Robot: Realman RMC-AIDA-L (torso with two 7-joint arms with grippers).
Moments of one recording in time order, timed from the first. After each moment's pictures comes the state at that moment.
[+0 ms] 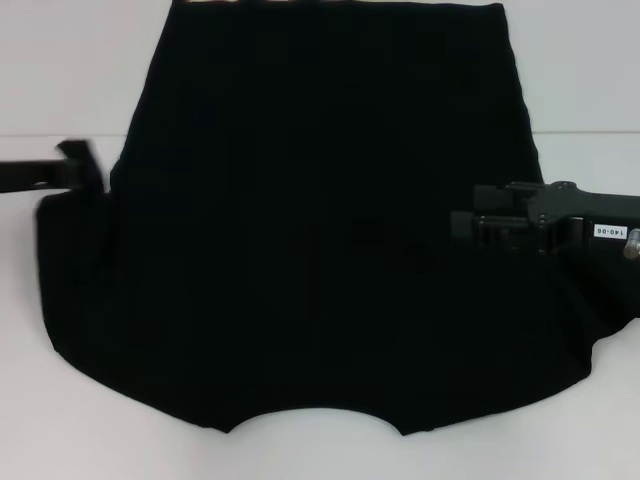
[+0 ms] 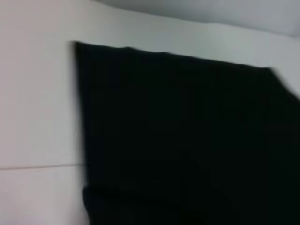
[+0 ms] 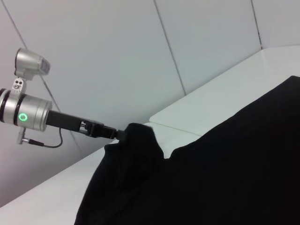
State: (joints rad) left arm -0.65 -2.09 0.55 0.94 2.43 1.14 -2.16; right arm 0.64 2.02 -0.63 -0.65 -2.01 -1.50 1.62
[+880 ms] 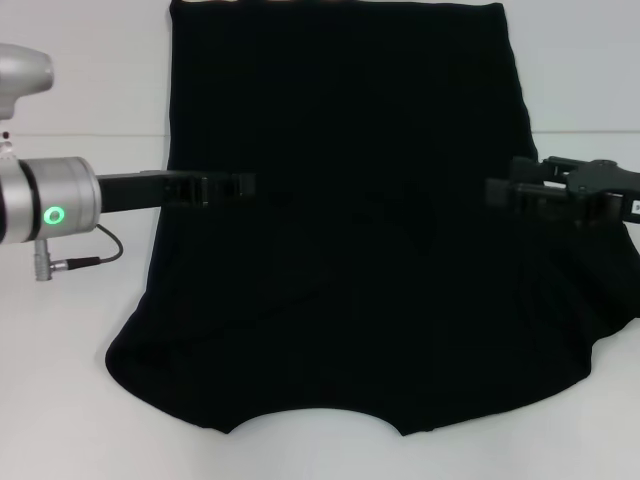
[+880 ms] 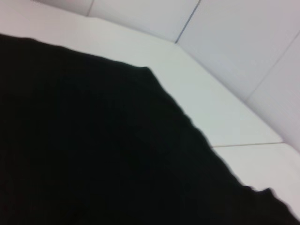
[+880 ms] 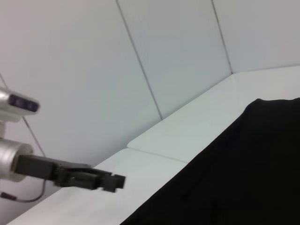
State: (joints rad) left arm -0.61 -2.13 0.76 0.91 2.12 1.22 -2.11; right arm 0.63 2.00 -0.54 -0.65 -2.00 -1.51 1.63
